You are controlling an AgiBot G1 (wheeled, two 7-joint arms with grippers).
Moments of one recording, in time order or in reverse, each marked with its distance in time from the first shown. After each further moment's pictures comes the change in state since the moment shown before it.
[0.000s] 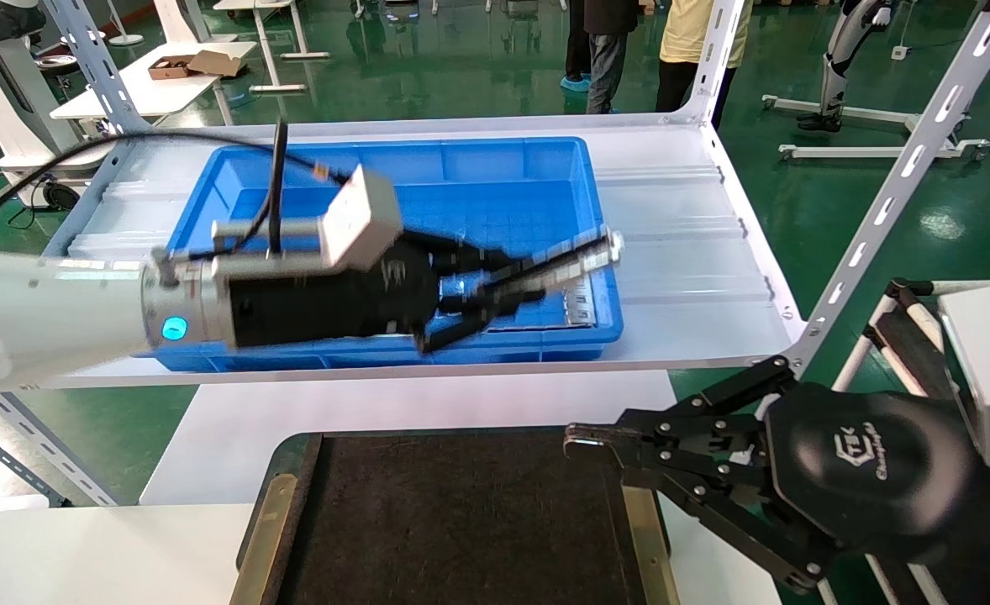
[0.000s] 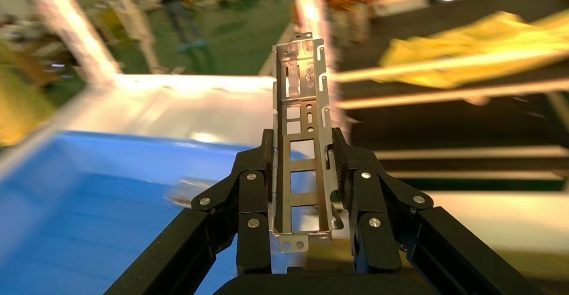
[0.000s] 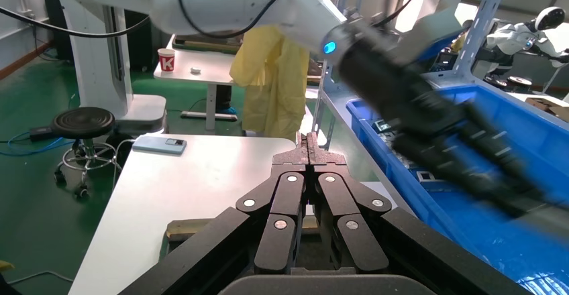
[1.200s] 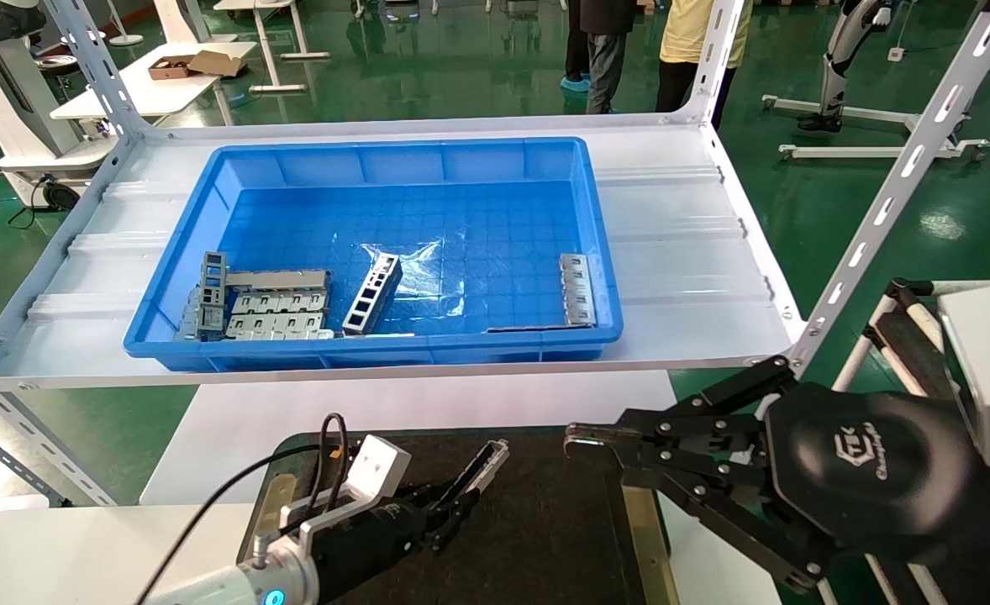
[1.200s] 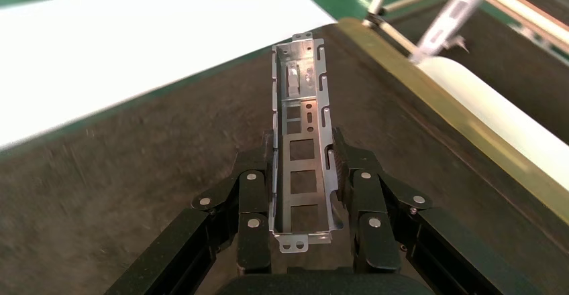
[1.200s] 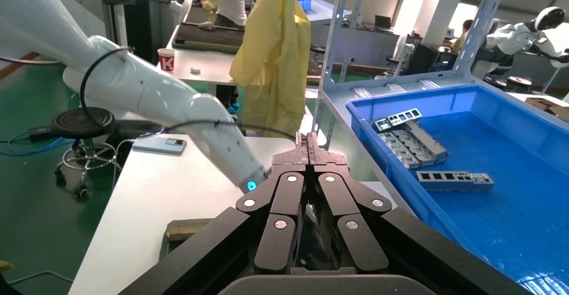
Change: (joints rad) left arm 0.652 -0.066 0.152 -0.566 0.305 -0.885 -0.816; right arm 0.000 0.000 -0.001 0.000 0.000 0.000 0.000
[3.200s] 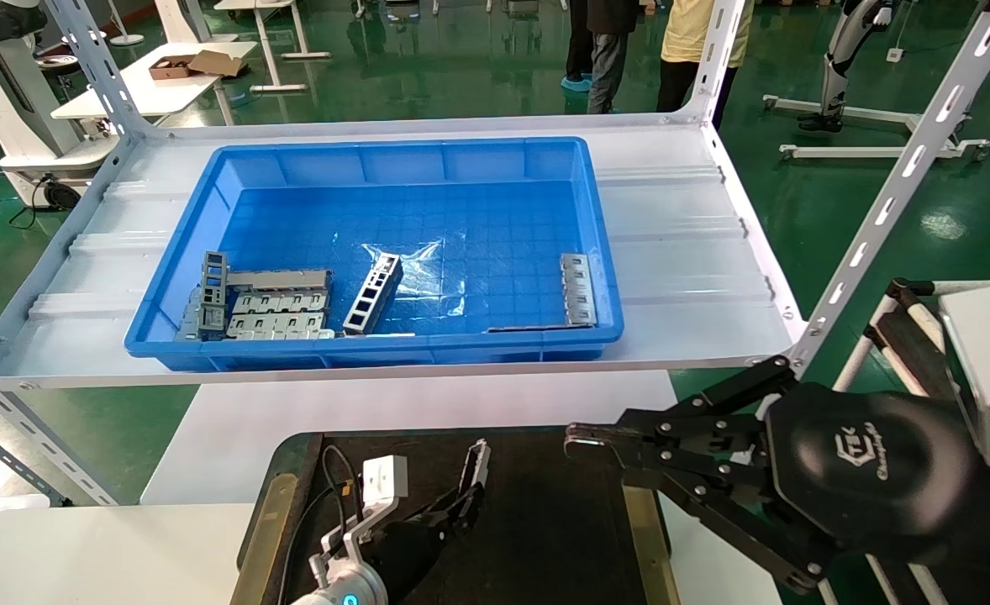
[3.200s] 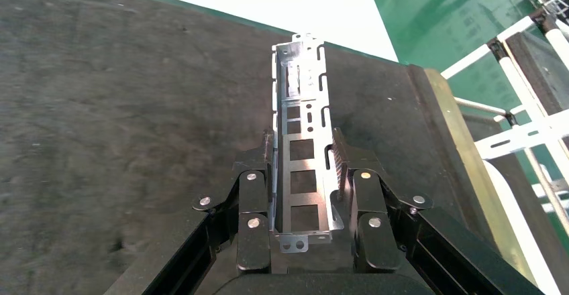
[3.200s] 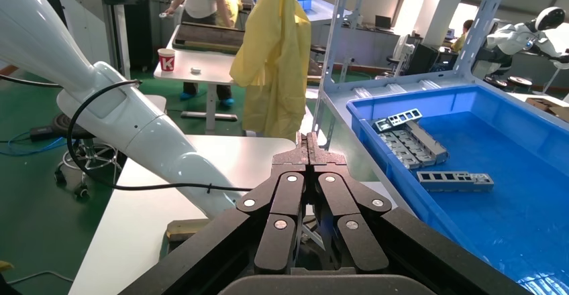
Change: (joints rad) left arm 0.023 0.191 0.229 0.188 0.125 -0.457 -0.655; right arm 0.000 0.000 -0.001 0.000 0.001 0.000 0.000
